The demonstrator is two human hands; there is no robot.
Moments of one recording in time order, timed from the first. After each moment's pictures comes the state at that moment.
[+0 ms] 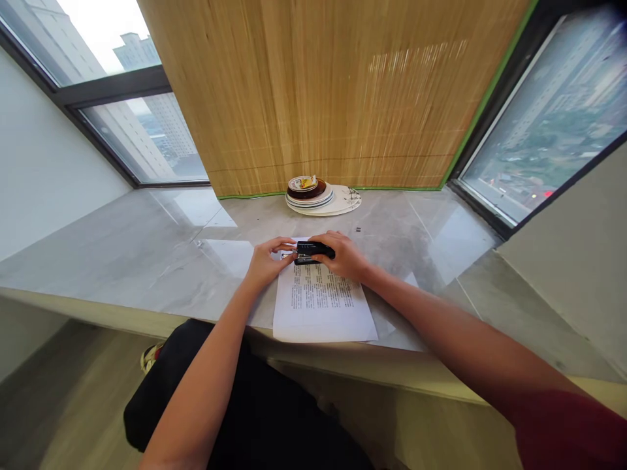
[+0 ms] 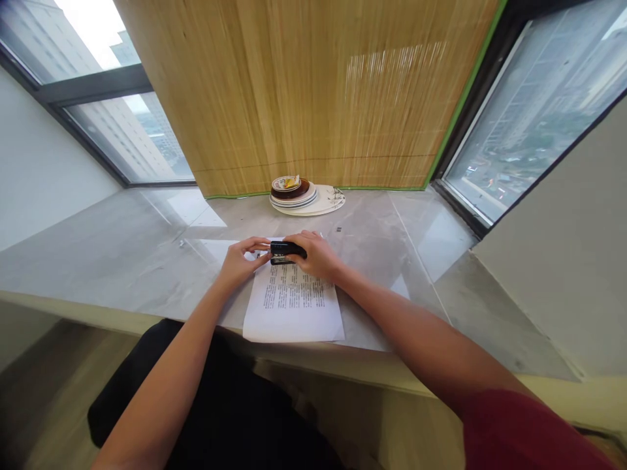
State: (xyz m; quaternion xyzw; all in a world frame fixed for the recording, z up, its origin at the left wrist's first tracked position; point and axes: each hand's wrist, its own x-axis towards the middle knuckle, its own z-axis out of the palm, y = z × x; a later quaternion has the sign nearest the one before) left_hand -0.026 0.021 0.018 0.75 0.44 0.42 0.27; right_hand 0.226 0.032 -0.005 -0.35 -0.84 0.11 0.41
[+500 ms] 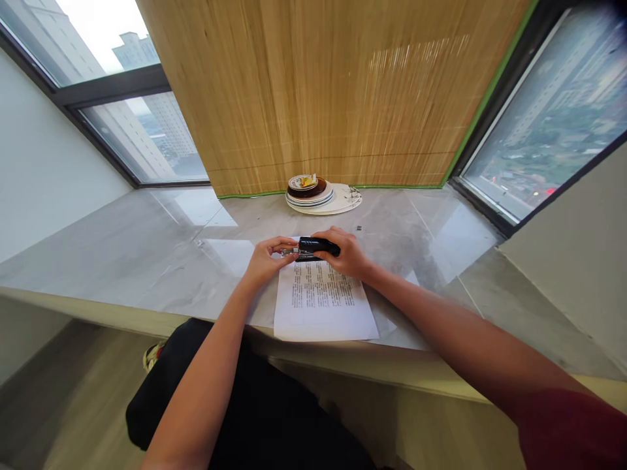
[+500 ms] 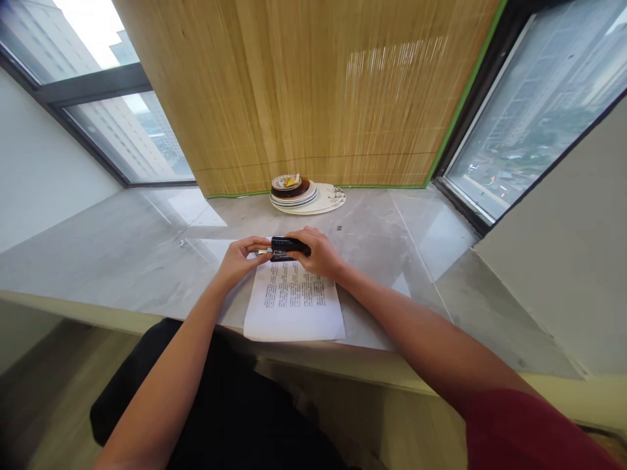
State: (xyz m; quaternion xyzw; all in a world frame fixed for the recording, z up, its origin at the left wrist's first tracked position) left_hand -0.031 0.030 0.013 0.71 0.40 0.44 0.38; right_hand 0.227 0.031 -0.005 -0.28 -0.81 0.09 0.50
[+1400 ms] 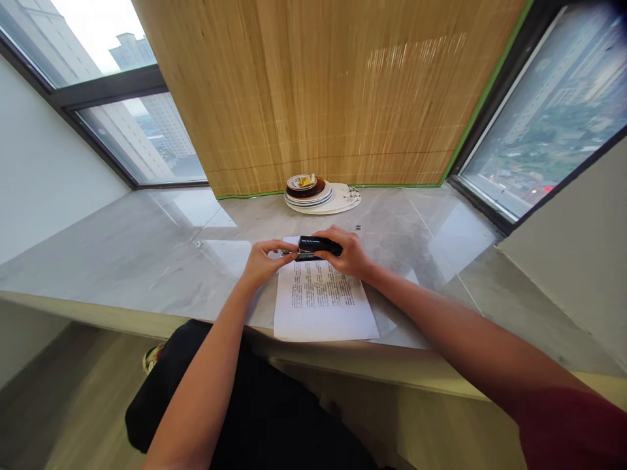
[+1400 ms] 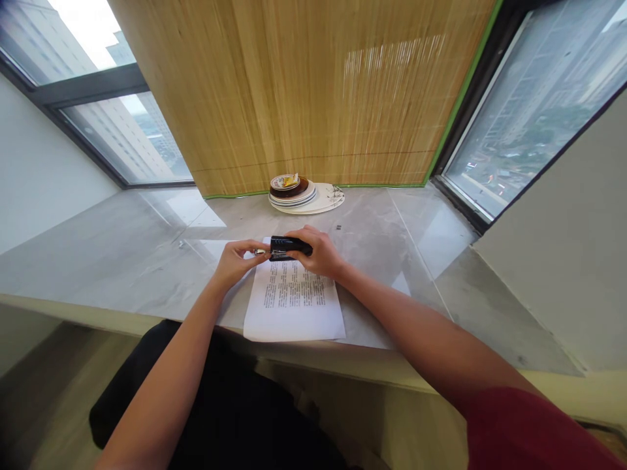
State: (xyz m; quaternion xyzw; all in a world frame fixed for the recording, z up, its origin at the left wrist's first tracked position) left_hand -0.032 0.025 0.018 0.74 0.41 0.45 0.29; right_hand 0.229 0.028 -0.002 -0.26 -0.80 0.10 0.53
